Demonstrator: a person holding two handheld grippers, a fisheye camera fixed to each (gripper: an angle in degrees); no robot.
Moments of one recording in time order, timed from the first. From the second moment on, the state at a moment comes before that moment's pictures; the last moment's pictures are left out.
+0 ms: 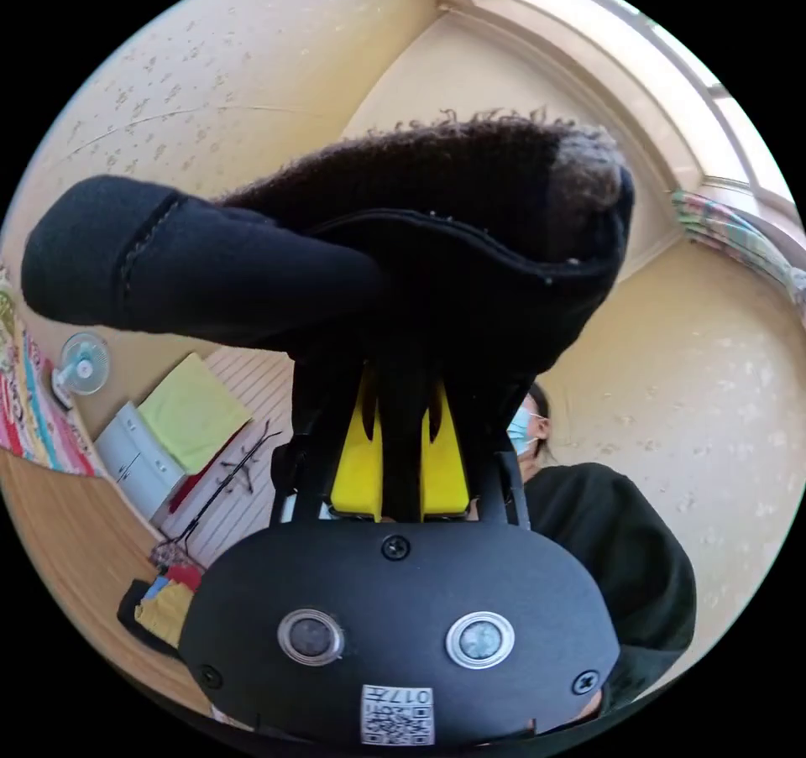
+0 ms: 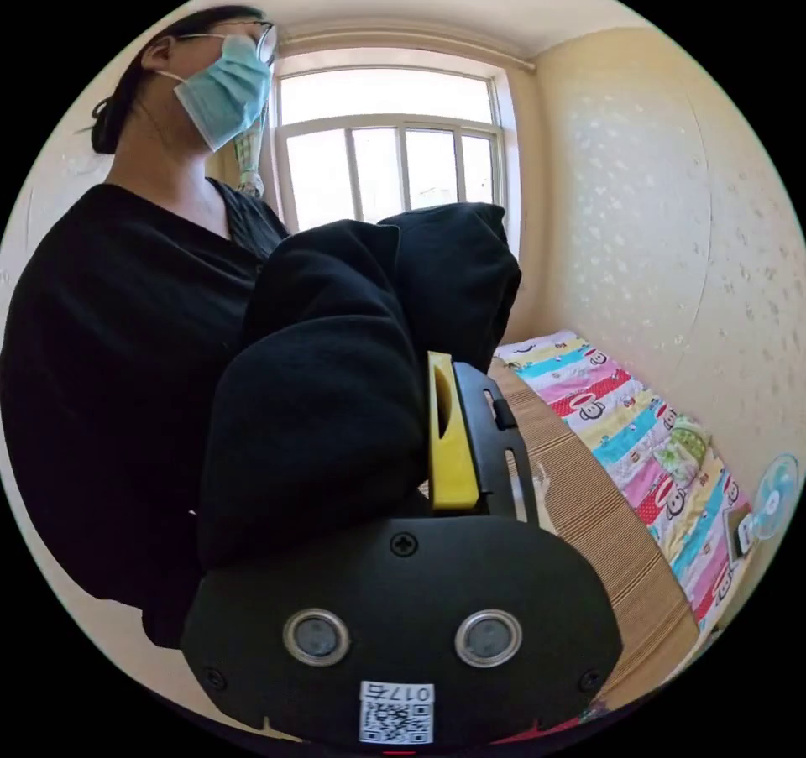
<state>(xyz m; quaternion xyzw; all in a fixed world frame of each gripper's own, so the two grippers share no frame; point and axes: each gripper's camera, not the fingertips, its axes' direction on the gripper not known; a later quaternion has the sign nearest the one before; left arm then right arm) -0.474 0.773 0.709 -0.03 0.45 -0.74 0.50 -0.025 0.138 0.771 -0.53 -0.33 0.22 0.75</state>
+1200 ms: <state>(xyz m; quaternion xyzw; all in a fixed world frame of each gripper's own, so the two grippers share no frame) -0.438 0.747 0.625 -0.02 0.39 -0.76 0.51 -0.229 0.124 0.941 -0.72 -0.38 -0.26 0.52</state>
